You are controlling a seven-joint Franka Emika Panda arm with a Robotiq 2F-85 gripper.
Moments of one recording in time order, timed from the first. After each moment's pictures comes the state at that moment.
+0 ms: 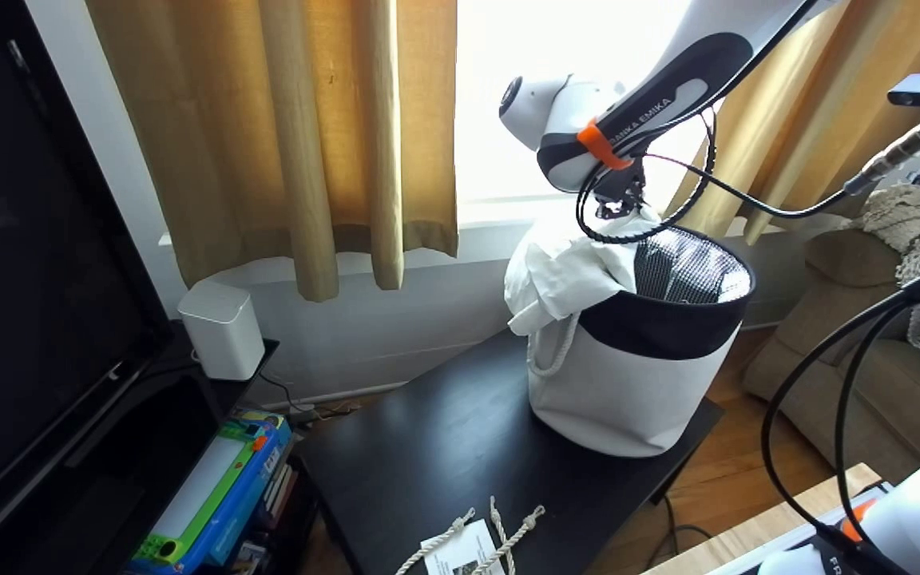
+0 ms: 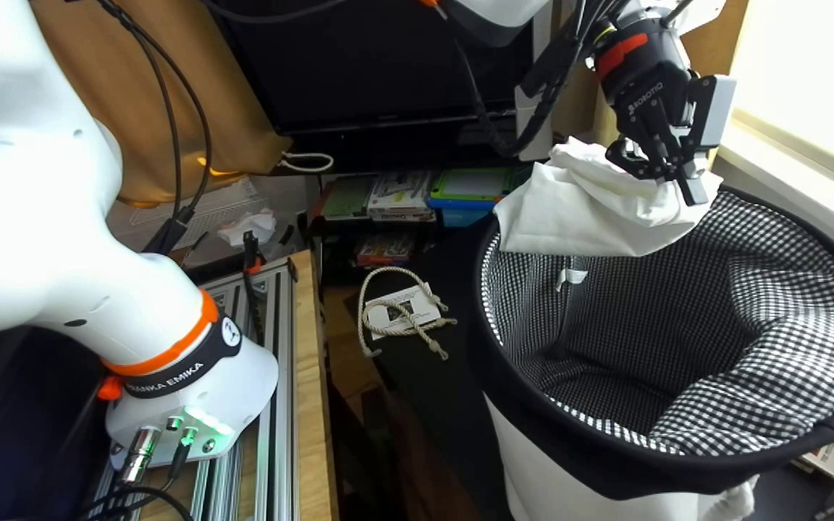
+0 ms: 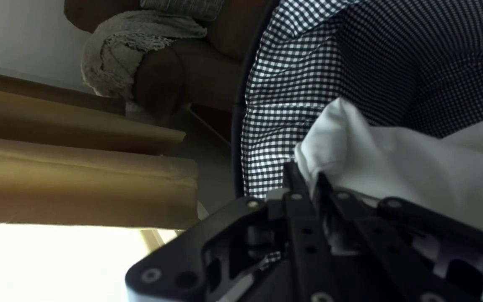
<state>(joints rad) 0.08 0.32 0.07 -1.95 -0.97 1.75 0.38</state>
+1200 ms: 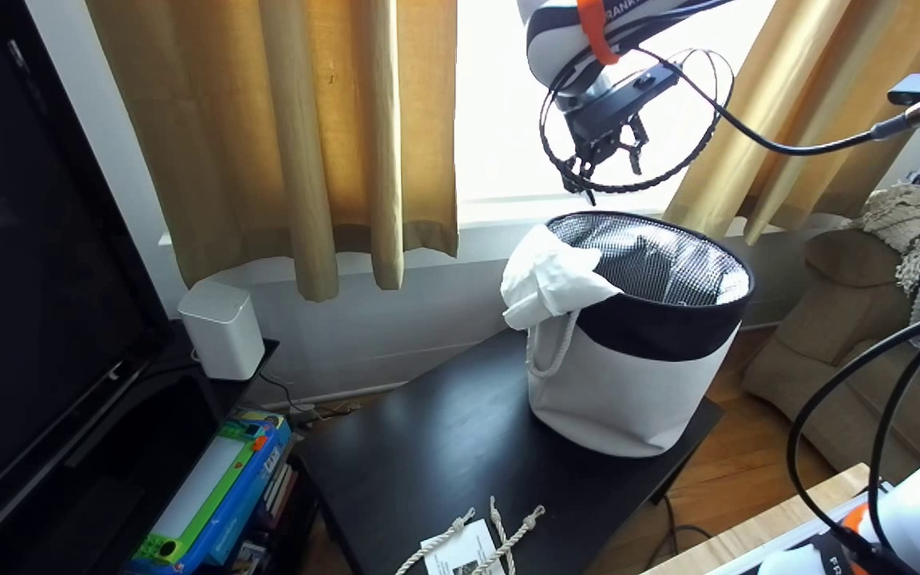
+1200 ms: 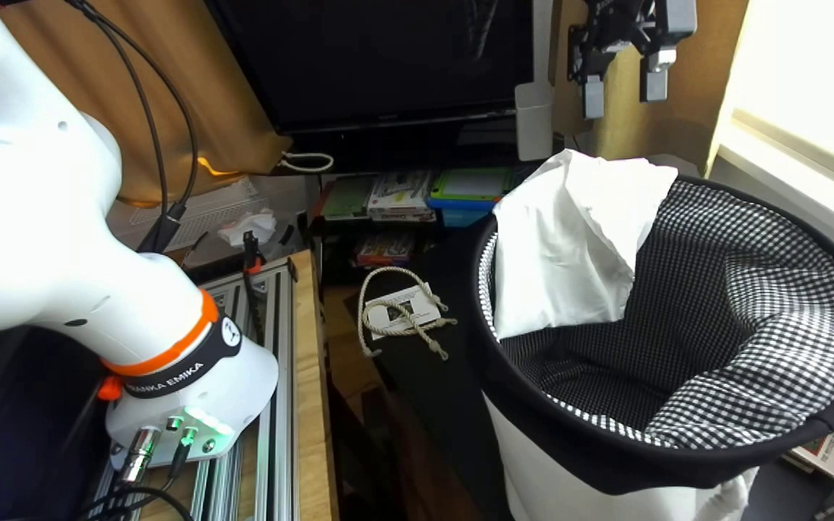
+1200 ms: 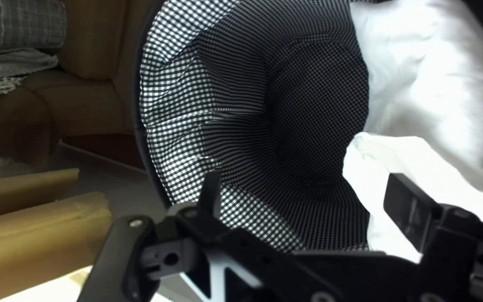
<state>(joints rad) 0.09 0.16 0.07 -1.88 -0.51 1.74 0.35</state>
